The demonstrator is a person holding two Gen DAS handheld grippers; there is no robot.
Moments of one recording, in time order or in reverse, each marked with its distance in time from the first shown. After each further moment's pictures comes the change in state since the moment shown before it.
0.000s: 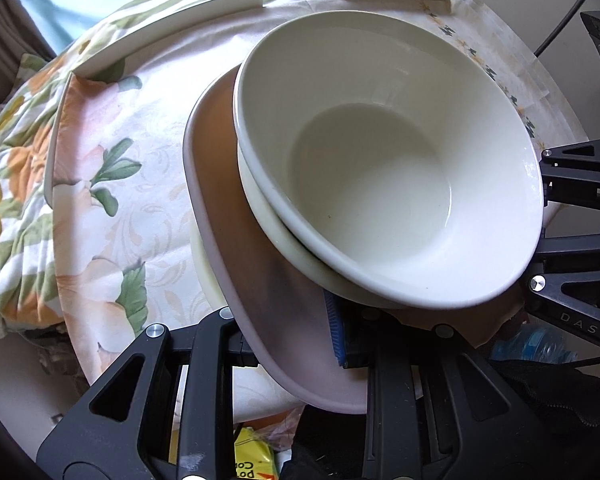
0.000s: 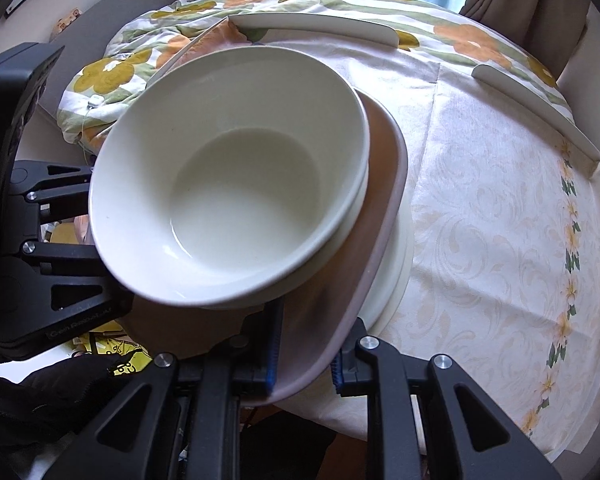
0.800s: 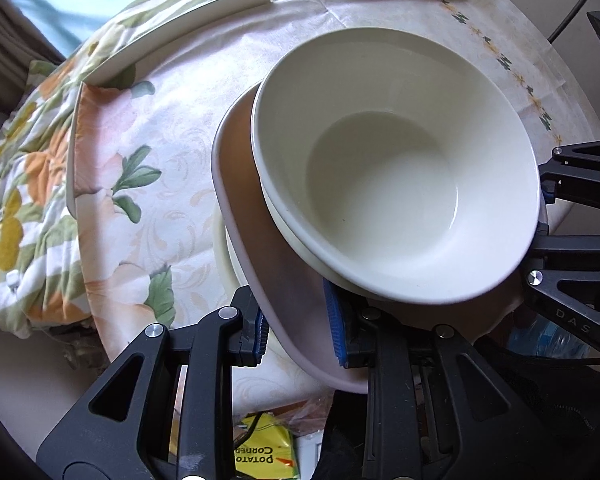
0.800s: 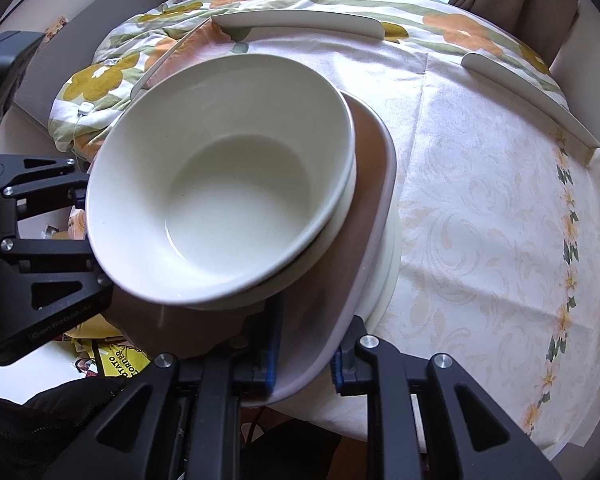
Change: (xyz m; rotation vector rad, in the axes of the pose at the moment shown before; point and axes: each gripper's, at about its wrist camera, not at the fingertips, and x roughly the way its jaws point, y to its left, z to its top) left arm -0.007 -0.004 0.016 0.024 0.070 0.083; right arm 0.002 -0.007 0.005 0.049 0.021 -0.008
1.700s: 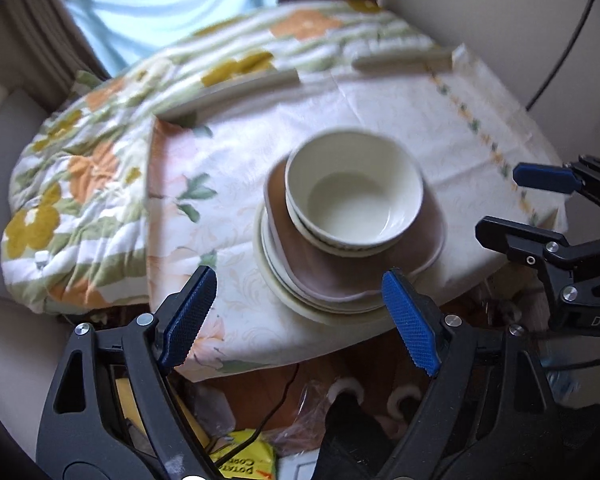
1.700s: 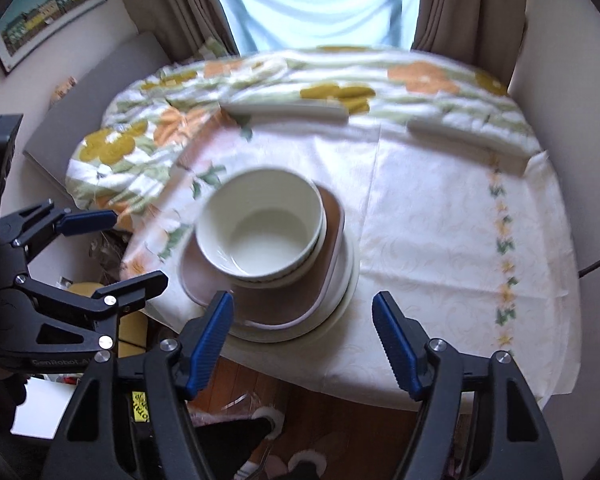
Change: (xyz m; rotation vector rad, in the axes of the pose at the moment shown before) left arm -0.141 -0.021 -0.045 -0.121 -0.237 0.074; right arm -0.140 0.008 -0.036 0.086 -0.259 -0.016
